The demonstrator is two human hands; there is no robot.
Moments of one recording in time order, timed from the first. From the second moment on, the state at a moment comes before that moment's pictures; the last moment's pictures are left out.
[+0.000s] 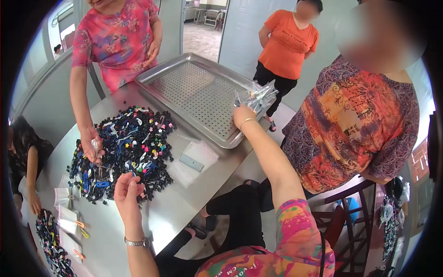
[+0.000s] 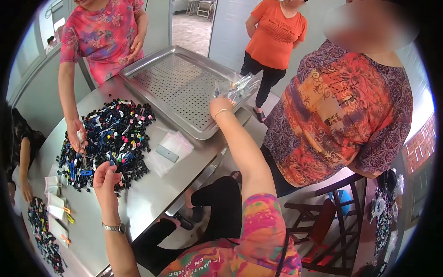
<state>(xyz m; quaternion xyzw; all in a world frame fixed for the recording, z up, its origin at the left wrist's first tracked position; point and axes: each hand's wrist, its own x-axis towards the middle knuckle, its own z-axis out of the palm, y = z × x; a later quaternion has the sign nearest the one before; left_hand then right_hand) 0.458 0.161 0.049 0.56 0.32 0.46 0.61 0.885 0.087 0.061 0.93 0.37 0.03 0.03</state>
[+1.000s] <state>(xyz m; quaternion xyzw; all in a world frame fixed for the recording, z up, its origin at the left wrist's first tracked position) 0.463 0.152 0.053 0.56 0.40 0.49 0.54 1.005 0.133 0.054 0.91 0.34 0.25 -0.04</state>
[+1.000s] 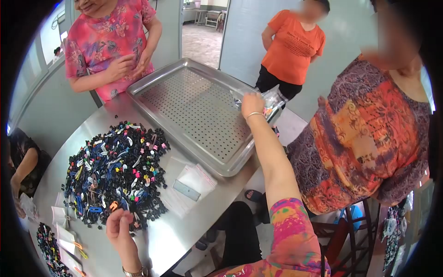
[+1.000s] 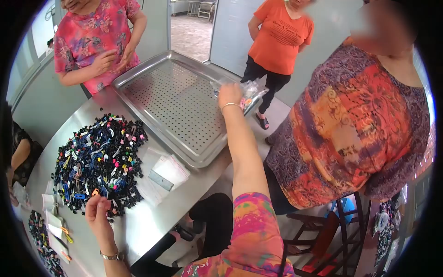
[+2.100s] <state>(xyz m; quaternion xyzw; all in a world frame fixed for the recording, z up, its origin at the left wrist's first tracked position) 0.457 0.158 0.041 0.54 0.39 0.49 0.56 1.040 0.143 0.101 0.84 0.45 0.25 0.17</state>
